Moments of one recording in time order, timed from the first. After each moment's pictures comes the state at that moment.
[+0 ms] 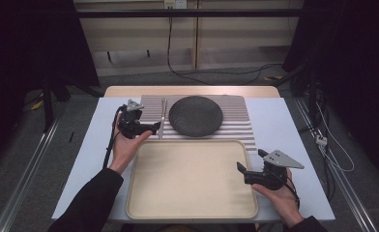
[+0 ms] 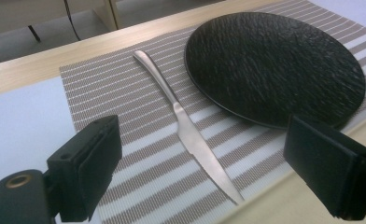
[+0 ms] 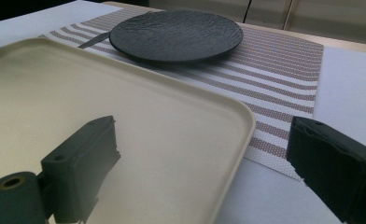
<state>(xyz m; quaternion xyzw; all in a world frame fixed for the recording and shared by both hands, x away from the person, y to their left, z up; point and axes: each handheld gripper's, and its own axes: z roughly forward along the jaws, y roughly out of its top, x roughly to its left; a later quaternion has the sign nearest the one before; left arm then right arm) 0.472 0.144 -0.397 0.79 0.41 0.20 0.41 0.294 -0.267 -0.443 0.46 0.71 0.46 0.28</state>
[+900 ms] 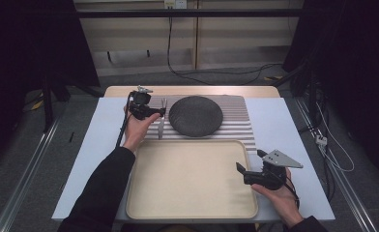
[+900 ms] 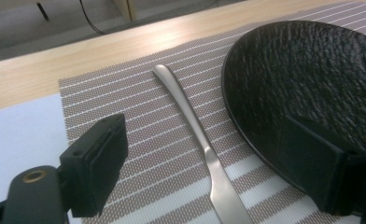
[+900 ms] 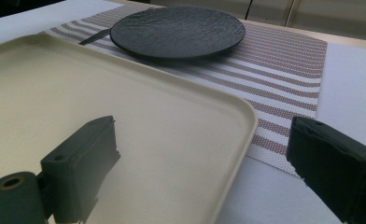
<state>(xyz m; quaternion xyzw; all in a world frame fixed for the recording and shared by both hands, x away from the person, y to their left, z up) 0.547 0.120 -0.411 0.78 0.46 0.19 0.38 0.295 -0.266 -0.444 0.46 0.71 0.46 0.28</state>
